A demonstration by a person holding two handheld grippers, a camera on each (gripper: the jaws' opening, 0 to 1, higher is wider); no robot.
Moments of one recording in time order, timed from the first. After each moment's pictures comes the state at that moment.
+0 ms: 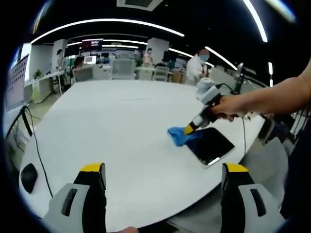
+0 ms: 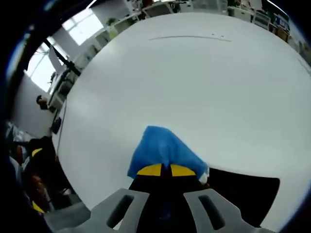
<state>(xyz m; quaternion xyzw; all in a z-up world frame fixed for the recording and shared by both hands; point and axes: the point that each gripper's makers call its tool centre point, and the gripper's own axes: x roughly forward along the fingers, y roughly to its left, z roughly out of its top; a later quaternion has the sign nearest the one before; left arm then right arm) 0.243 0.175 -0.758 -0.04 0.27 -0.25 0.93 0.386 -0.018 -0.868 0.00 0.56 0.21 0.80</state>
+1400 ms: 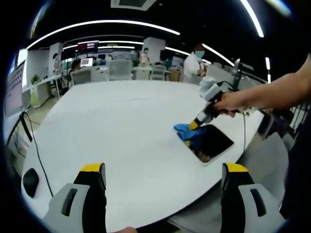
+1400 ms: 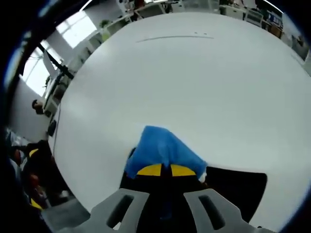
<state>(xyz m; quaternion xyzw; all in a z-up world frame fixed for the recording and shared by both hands) 0.238 0.170 -0.756 -0.02 0.27 -0.26 0.93 0.385 -0.054 -0.868 0.01 0.56 0.19 0.81</state>
